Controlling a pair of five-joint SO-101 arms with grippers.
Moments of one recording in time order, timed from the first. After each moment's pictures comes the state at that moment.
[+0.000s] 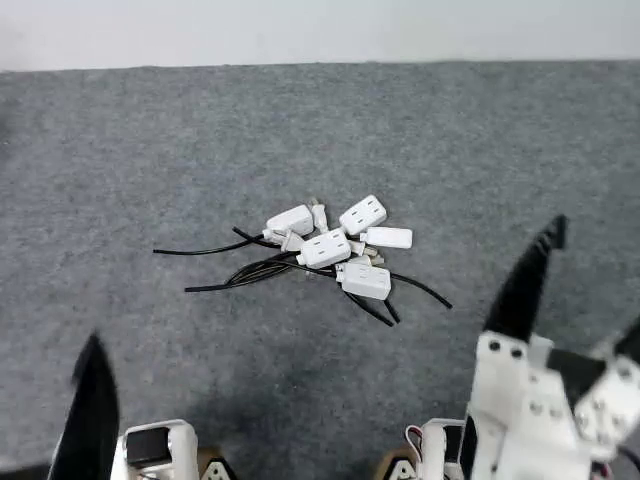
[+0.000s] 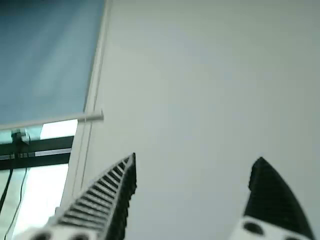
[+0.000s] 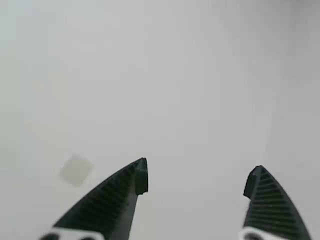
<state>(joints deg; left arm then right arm) -14.2 -103.8 35.5 26.1 3.1 1.8 -104.2 52.3 13.5 27.3</state>
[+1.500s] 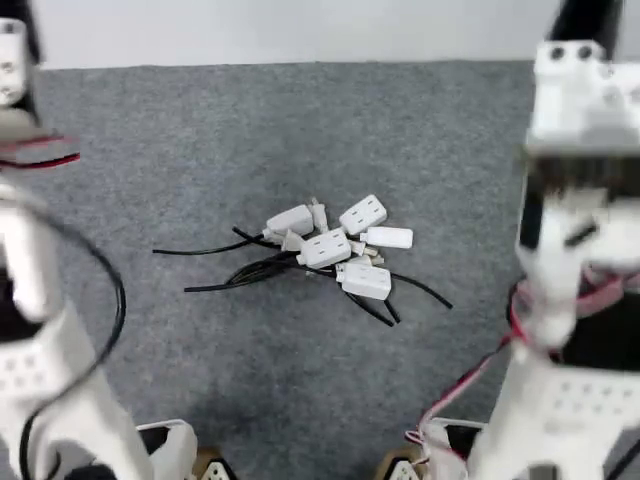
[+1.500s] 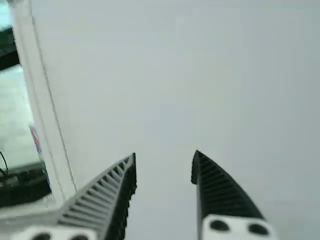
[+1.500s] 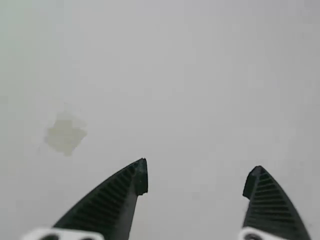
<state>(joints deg) -14.2 -25.5 -17.7 42.4 -10.1 5.7 -32.1 -16.5 31.2 27.7</state>
